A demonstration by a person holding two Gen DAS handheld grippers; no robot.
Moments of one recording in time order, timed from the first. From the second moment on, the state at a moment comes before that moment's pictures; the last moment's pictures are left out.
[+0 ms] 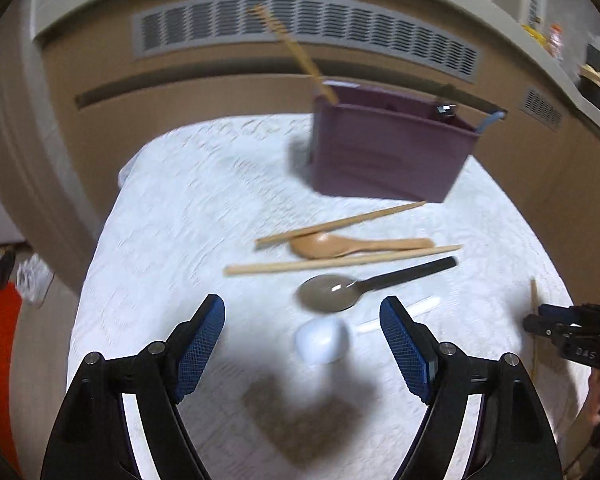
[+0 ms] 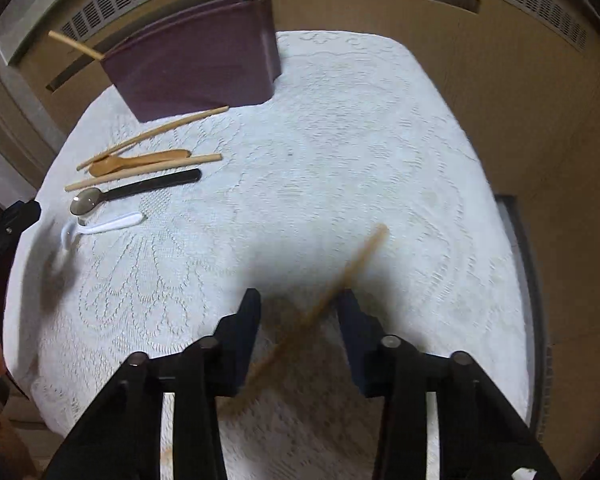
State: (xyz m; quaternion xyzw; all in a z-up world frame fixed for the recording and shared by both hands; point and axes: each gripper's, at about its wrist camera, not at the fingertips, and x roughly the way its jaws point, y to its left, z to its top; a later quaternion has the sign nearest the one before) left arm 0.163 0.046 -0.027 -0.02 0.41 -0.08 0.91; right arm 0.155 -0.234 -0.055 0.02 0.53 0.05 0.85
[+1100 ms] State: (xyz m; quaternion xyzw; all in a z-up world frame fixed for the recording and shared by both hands) left arm 0.306 -0.024 -0.053 0.05 0.54 -0.28 0.79; right arm 0.163 -0.210 -0.048 -0.05 0.49 0.10 0.86
